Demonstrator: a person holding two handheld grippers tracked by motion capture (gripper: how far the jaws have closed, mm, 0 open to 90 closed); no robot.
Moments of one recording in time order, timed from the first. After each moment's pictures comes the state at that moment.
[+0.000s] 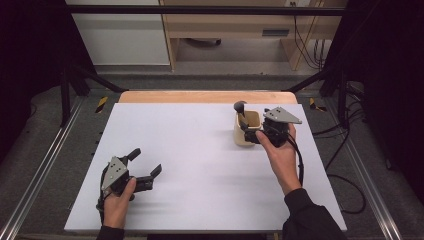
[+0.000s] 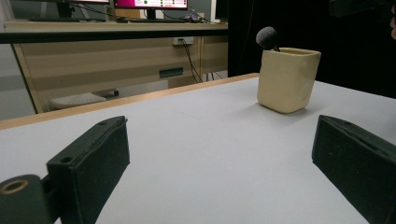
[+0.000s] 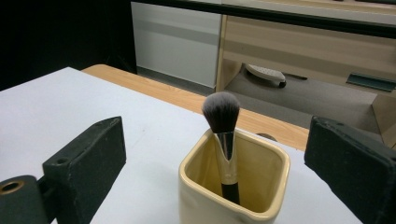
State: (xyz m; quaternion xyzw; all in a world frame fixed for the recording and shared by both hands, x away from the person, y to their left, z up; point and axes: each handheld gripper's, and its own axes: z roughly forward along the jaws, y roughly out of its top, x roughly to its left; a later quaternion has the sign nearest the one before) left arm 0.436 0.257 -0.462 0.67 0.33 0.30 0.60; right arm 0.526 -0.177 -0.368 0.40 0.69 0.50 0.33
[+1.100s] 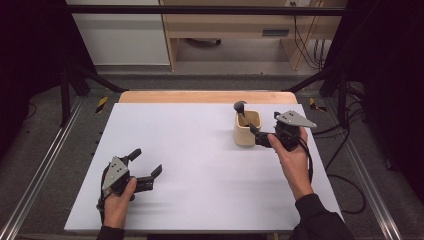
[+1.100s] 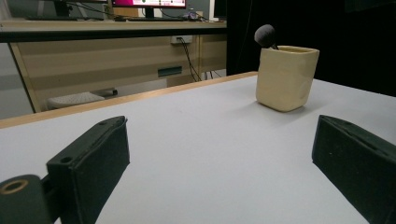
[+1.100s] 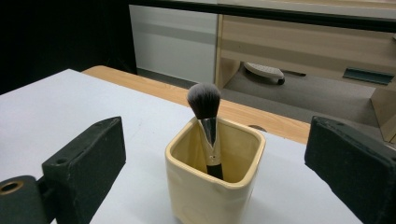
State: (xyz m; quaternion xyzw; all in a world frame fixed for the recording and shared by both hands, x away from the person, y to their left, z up) left arm 0.437 0.256 -0.462 0.67 0.33 0.30 0.60; right arm 0.512 -0.204 -0.366 0.41 0.68 0.51 0.32
